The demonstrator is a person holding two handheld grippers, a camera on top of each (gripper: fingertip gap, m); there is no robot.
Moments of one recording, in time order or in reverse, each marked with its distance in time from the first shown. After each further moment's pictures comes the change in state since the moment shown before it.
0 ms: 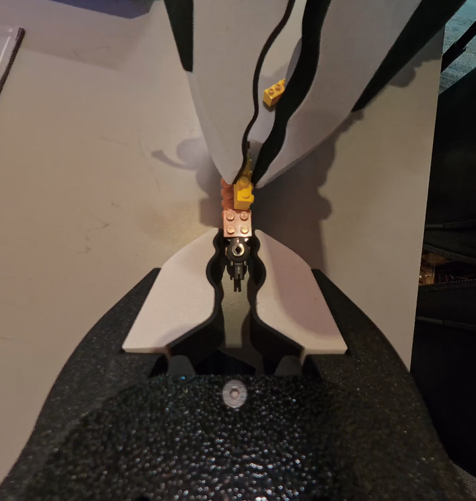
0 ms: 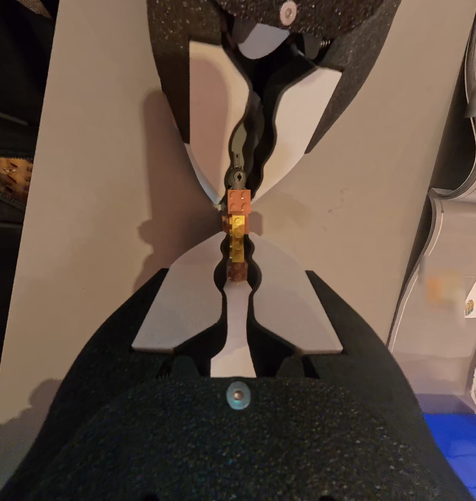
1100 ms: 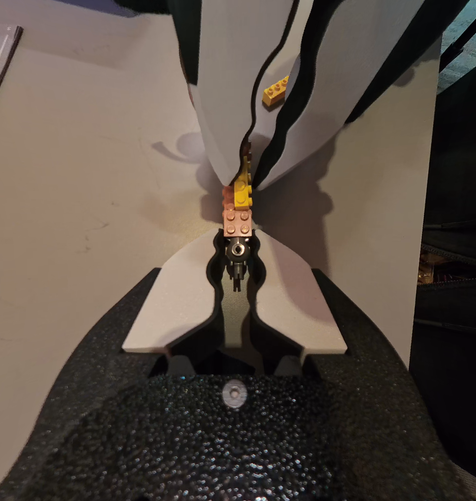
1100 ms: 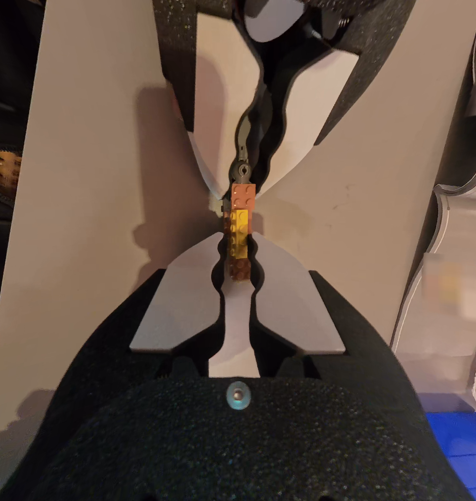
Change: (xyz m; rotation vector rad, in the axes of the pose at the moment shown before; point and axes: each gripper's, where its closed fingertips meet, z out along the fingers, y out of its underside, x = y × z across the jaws) left arm 0.000 0.000 0.000 0.000 0.006 -0.003; right arm -0.002 0.005 0.005 -0.005 0.018 -0.008
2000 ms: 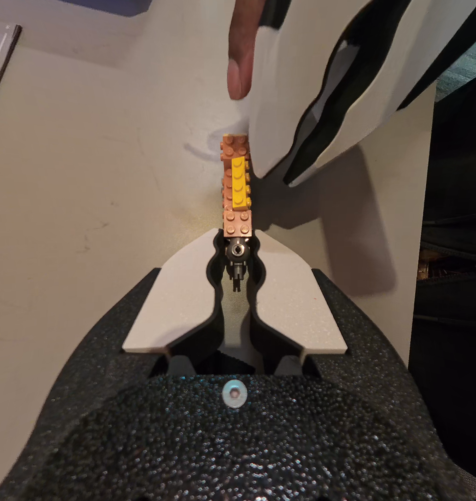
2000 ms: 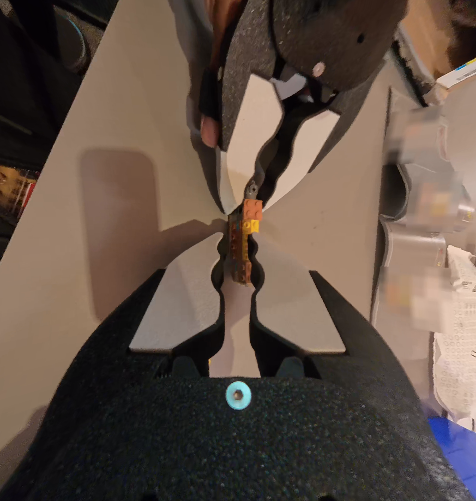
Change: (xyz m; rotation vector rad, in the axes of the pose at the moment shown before) left arm 0.000 0.000 0.000 0.000 0.004 -0.003; right arm -0.012 -0.012 -0.015 0.211 0.177 -0.093
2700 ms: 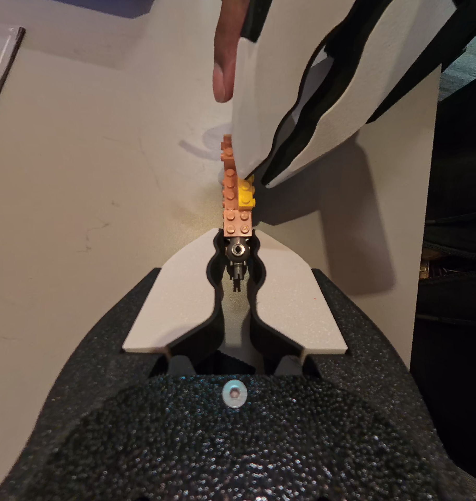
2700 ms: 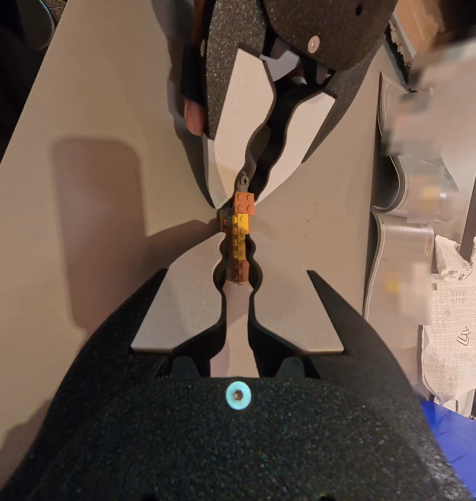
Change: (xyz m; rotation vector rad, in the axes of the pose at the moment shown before) left arm 0.000 0.000 0.000 0.000 -0.011 0.004; right arm 0.007 0.008 0.007 -0.031 0.059 -0.005
